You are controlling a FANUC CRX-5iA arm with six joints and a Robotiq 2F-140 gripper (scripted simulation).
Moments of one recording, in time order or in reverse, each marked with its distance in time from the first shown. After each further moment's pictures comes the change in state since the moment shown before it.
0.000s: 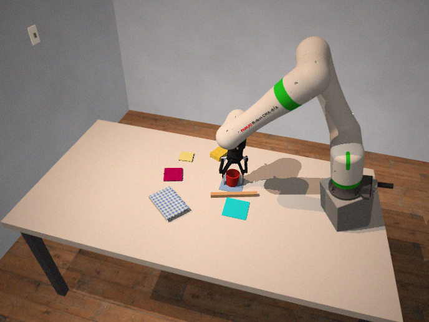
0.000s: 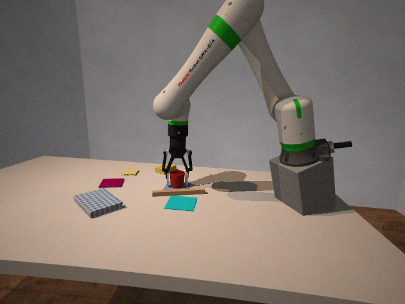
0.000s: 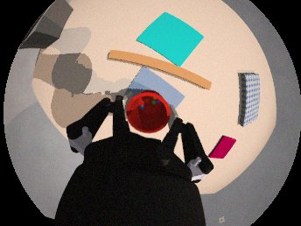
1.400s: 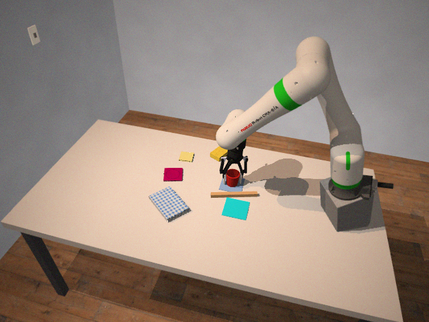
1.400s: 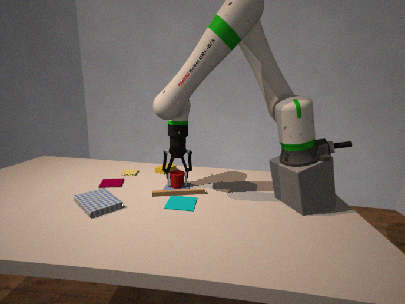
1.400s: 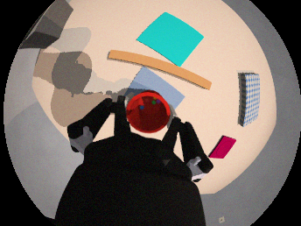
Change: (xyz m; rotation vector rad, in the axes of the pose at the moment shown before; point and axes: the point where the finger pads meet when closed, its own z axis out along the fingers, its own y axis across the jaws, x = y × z) arm 0.000 0.000 0.000 0.000 0.000 0.000
